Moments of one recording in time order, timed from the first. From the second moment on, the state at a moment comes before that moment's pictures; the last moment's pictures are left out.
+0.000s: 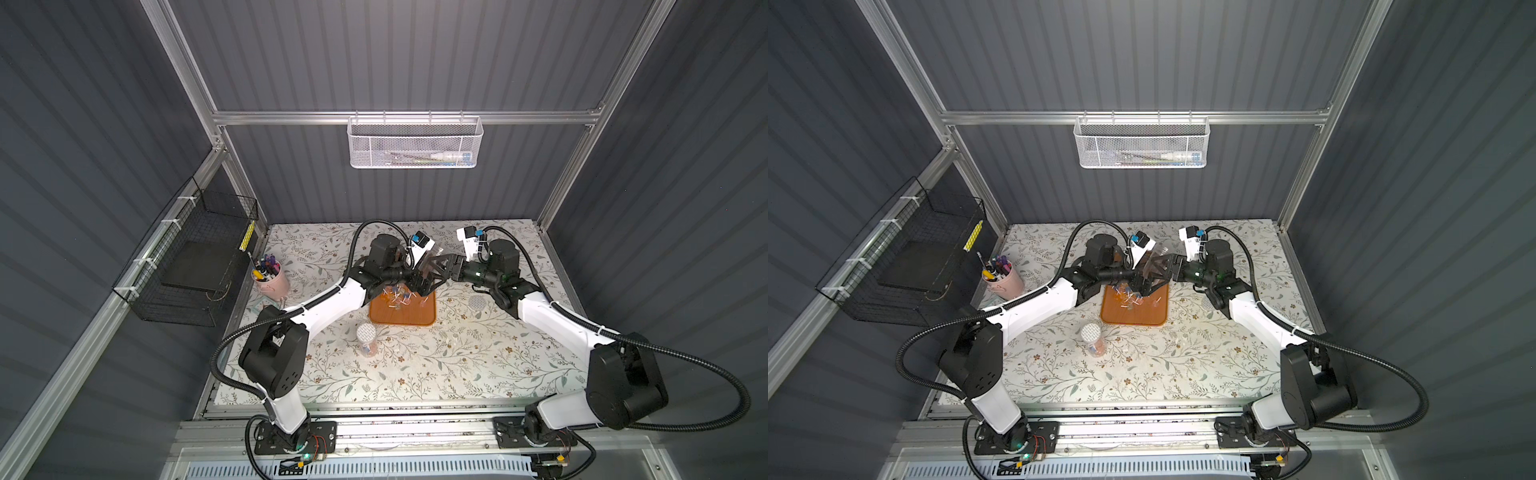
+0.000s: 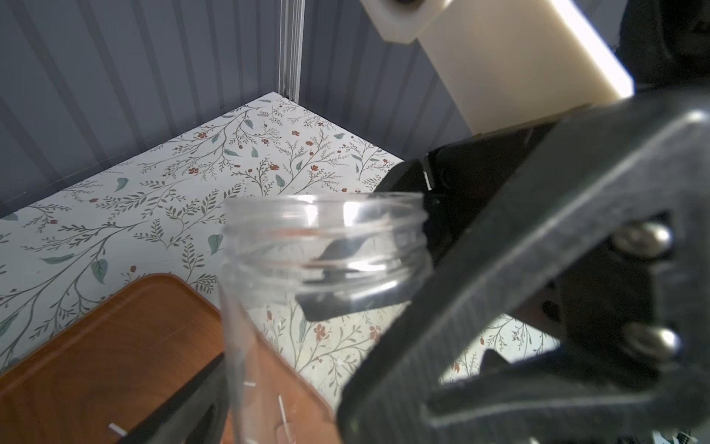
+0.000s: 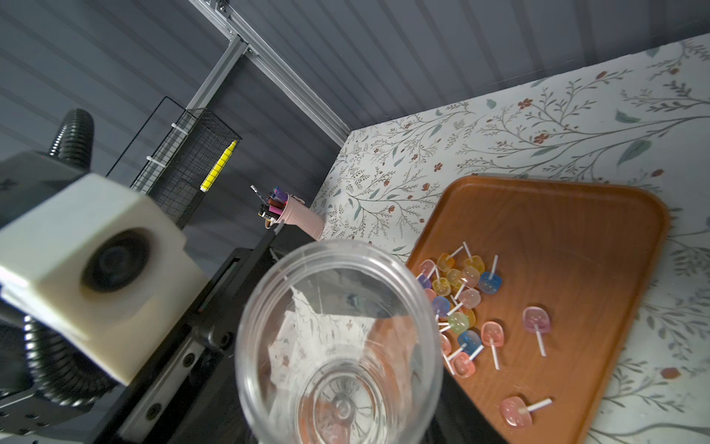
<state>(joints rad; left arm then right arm) -0.66 1.73 1.30 0.01 0.56 -0.01 0.35 1.44 0.94 0.21 -0.61 0.59</state>
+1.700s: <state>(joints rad) -0.57 1.54 1.12 -0.04 0.20 -0.15 0.49 1.67 0.61 0.62 0.43 0.17</state>
